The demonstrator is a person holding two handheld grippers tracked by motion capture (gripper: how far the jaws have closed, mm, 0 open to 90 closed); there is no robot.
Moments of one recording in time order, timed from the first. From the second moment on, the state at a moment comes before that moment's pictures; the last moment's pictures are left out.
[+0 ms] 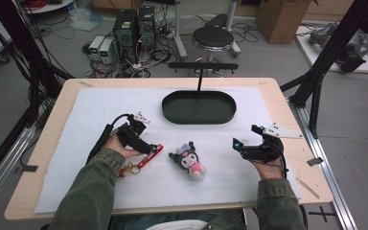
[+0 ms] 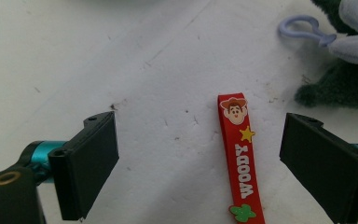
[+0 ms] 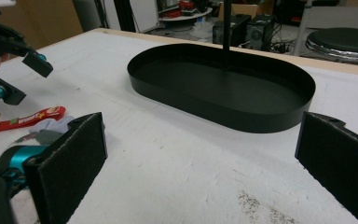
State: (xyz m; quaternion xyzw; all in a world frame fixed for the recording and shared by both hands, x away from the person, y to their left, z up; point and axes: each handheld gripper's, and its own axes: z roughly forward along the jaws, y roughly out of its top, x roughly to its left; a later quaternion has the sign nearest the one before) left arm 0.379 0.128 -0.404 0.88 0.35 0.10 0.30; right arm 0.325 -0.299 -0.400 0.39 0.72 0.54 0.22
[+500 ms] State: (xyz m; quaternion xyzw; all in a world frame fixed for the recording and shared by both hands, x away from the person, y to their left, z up) left arm 0.377 0.109 -0.417 0.90 0.33 0.08 0.26; right arm 0.326 -0.299 -0.400 0.39 0.72 0.53 0.22
